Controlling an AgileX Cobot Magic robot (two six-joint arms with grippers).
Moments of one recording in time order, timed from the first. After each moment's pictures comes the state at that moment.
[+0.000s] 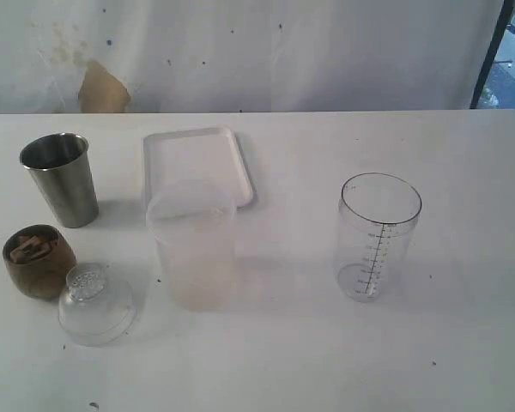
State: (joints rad) left arm 0.05 0.23 -0.10 0.20 -0.52 -0.49; right arm -0.07 0.00 0.00 -0.04 0.35 0.08
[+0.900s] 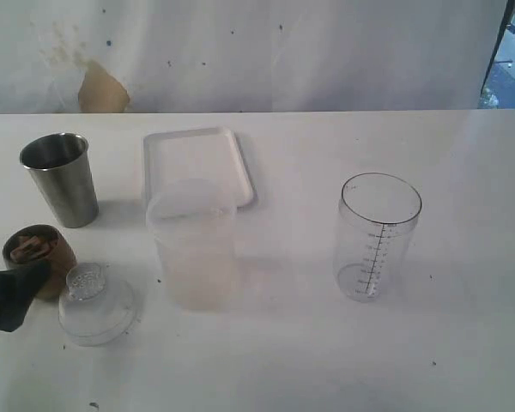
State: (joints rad) left arm 0.05 1.30 -0.11 0.53 -0.72 -0.39; right arm -0.07 0.00 0.00 -0.04 0.35 0.08
